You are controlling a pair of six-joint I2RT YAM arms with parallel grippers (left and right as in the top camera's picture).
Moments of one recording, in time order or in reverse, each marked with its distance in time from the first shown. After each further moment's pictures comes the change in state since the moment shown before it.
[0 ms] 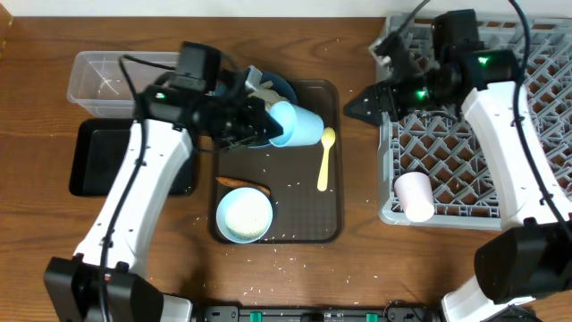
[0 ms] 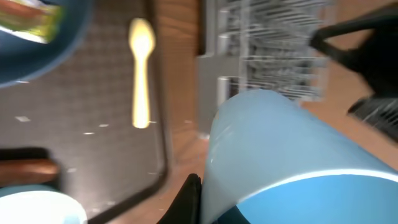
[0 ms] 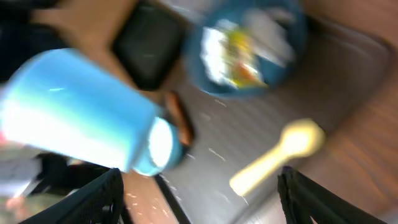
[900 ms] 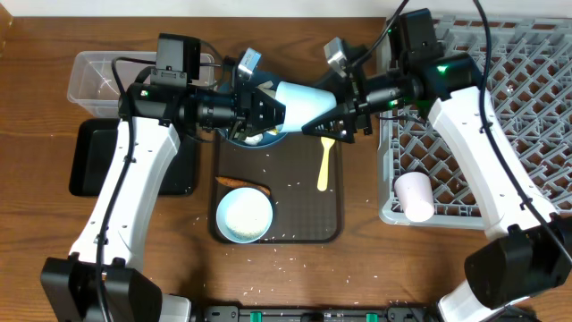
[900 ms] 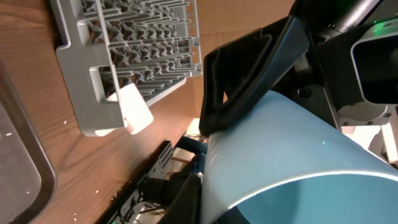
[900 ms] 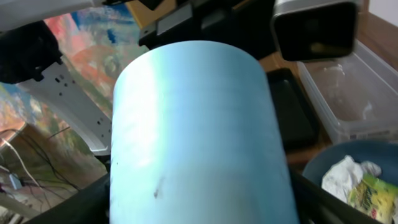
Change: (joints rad) left arm 0.053 0.002 0.000 0.137 0.474 -0.077; right arm 0.149 0.000 0.000 0.134 -0.422 -0.320
